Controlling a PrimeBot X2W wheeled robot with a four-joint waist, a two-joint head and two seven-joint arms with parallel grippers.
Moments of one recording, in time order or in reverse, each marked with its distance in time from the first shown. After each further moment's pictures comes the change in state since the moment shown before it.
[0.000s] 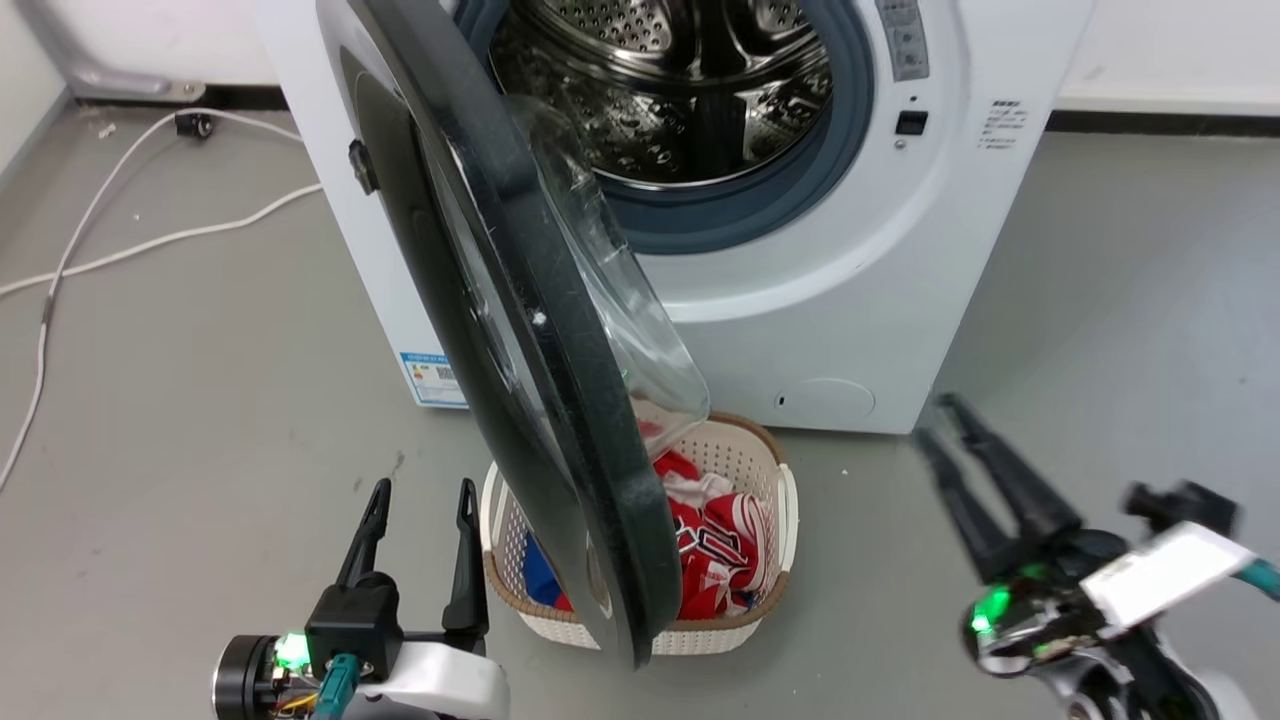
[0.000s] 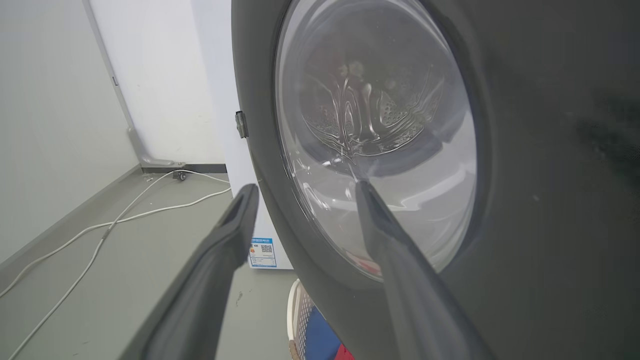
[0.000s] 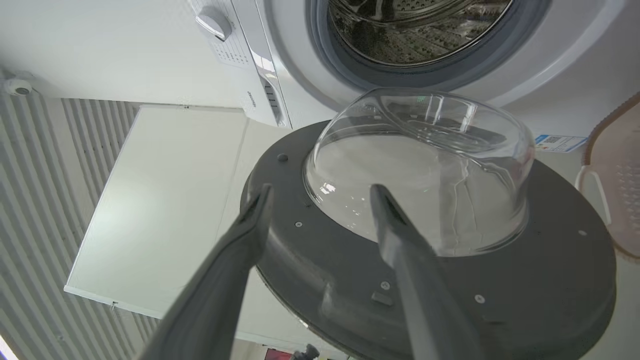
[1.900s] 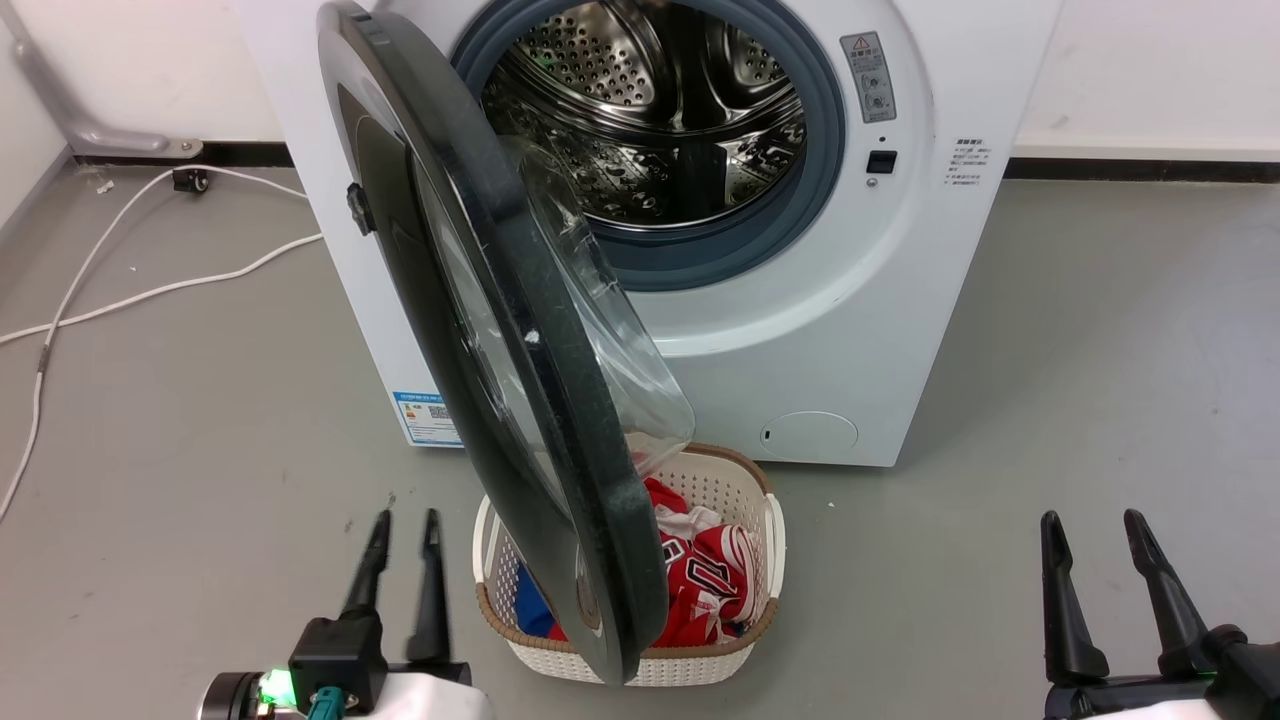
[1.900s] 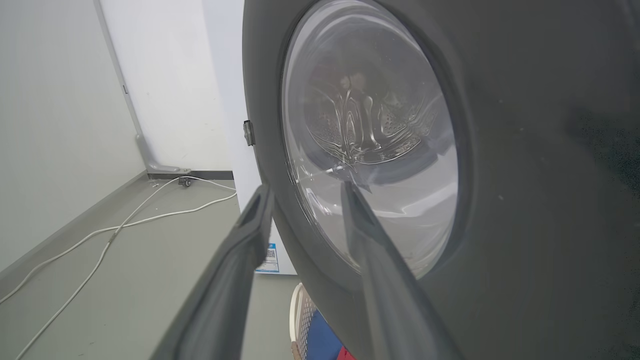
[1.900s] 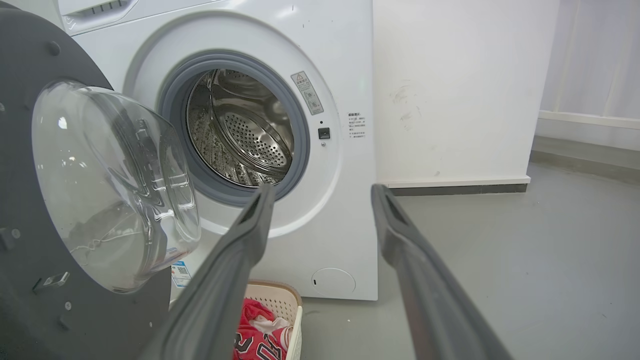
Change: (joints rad) left arm 0.066 0.000 0.017 -0.031 -0.001 0.008 0.000; right arm 0.255 0.066 -0.178 -0.071 -1.580 0.002 -0.587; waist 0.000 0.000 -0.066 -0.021
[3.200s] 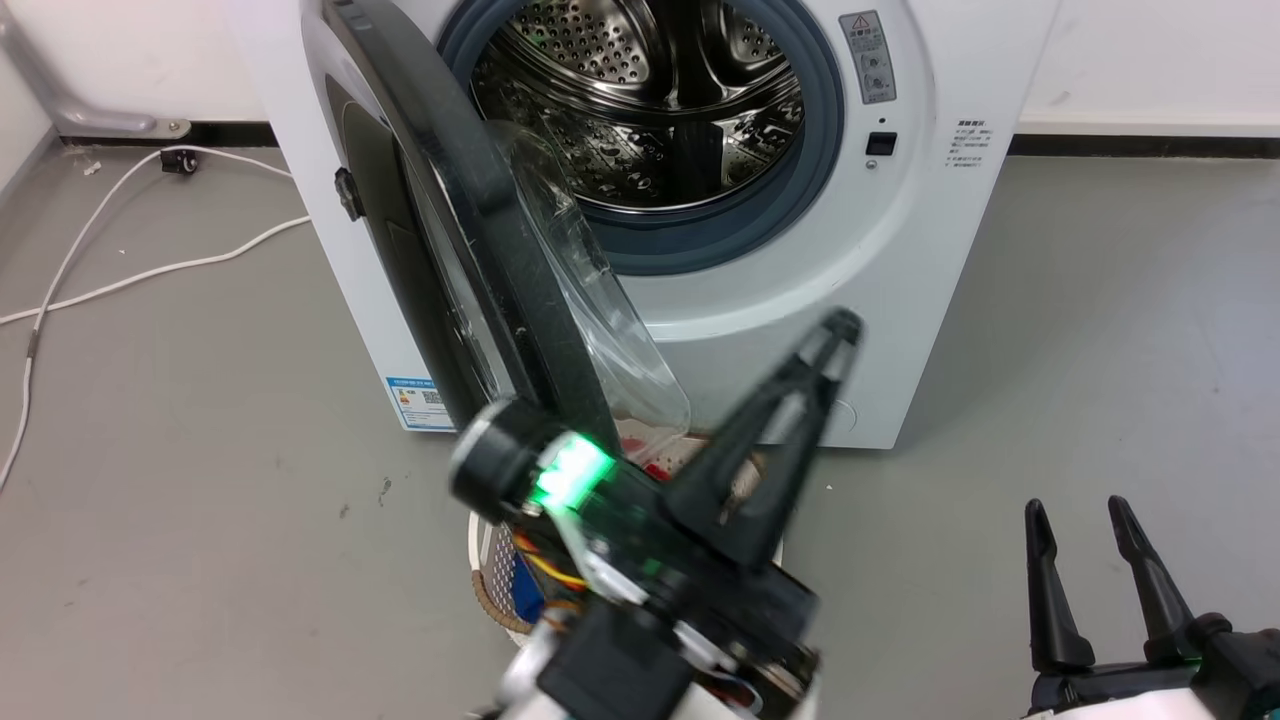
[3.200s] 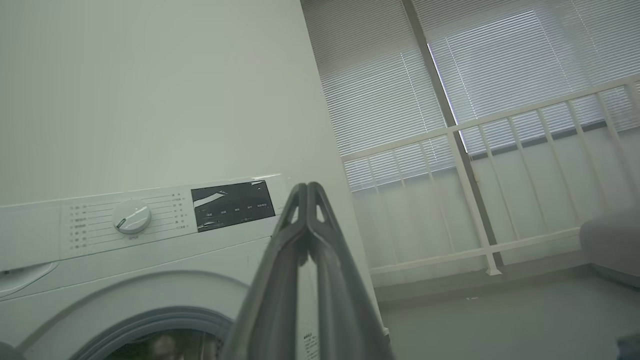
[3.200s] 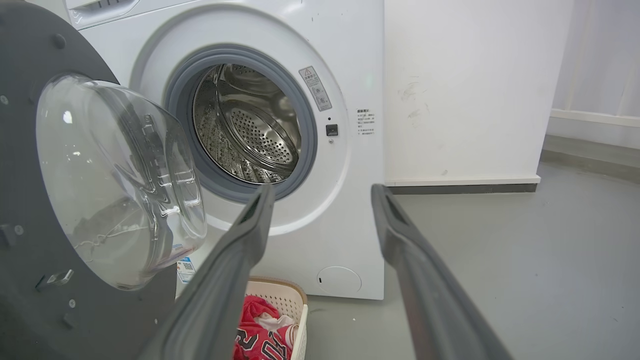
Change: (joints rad) left arm -0.373 0.000 -0.492 -0.402 0.040 -0.070 0.000; right arm -0.016 0.000 0.024 -0.003 -0.008 0.000 0.000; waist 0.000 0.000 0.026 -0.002
